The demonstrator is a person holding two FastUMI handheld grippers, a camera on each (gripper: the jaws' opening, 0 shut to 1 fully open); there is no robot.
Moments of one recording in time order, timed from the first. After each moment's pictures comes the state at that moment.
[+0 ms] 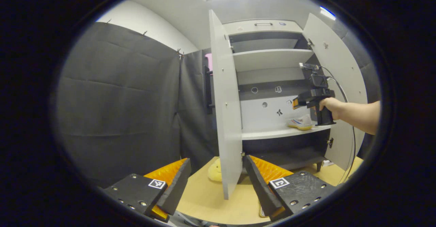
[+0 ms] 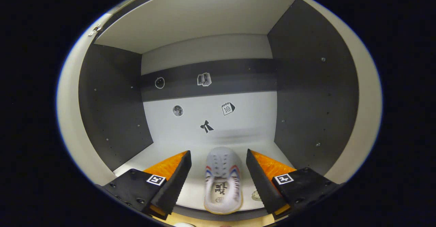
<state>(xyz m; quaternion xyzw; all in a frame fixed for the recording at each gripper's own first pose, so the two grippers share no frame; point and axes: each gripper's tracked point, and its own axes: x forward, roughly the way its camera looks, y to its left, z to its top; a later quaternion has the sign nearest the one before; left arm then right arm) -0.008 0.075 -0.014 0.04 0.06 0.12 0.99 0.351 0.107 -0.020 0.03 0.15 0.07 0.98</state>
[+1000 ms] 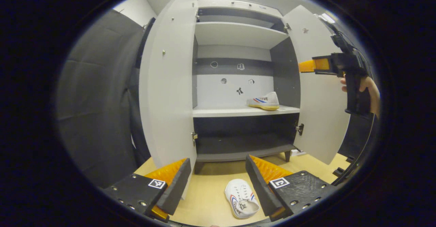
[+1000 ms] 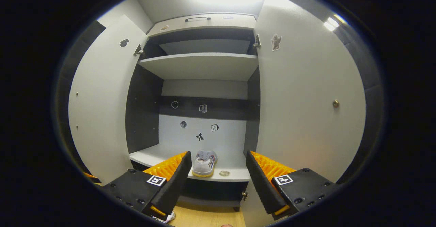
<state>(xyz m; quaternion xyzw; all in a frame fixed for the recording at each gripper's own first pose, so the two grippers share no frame) 0.061 0.017 -0.110 -0.01 0.15 -0.07 0.99 0.149 0.042 0.034 -0.01 0.05 0.06 1.00</state>
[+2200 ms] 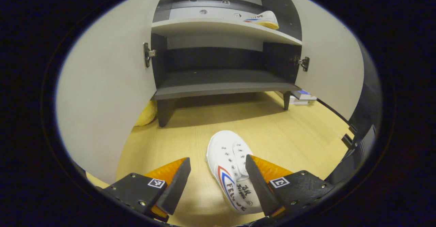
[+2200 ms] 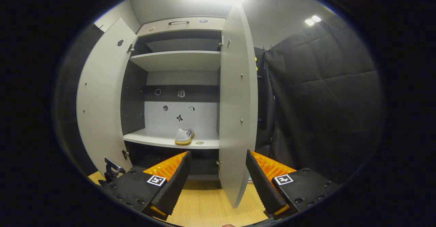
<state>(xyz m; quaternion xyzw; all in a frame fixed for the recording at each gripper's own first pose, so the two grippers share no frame) 0.074 -0.030 -0.325 0.00 0.37 -0.15 0.91 0.021 -0.021 0.000 -0.01 0.09 -0.04 1.00</state>
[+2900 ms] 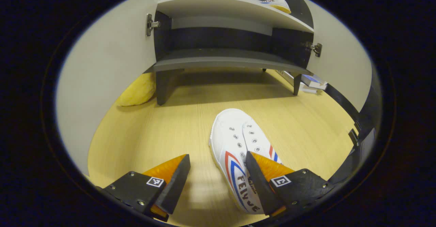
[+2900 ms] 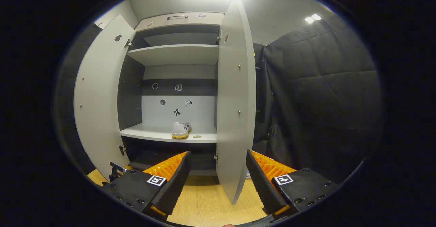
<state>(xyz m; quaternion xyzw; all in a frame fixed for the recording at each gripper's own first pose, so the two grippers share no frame) 0.061 -0.025 -0.372 -0.01 0.43 -0.14 0.89 0.019 -0.027 -0.014 -0.01 0.11 -0.05 0.99</state>
